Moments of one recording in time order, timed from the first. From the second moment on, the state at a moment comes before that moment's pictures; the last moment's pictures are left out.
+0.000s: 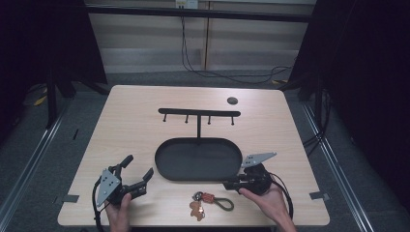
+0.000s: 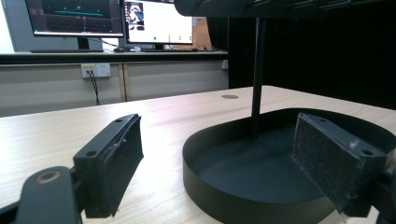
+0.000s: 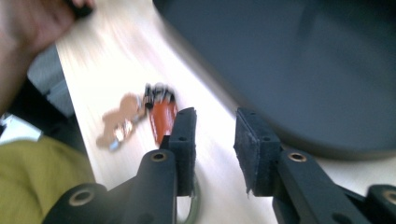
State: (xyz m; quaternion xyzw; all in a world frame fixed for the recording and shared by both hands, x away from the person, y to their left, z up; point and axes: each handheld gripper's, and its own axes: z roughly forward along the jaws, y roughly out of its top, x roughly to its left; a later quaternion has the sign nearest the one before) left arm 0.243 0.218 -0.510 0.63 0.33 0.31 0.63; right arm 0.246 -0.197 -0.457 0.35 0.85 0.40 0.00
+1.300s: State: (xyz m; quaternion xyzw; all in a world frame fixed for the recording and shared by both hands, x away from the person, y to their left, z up) left arm 0.243 0.218 -0.510 0.63 0.33 0.31 0.63; right arm 0.228 -0.179 -0.480 0.31 0.91 0.27 0.02
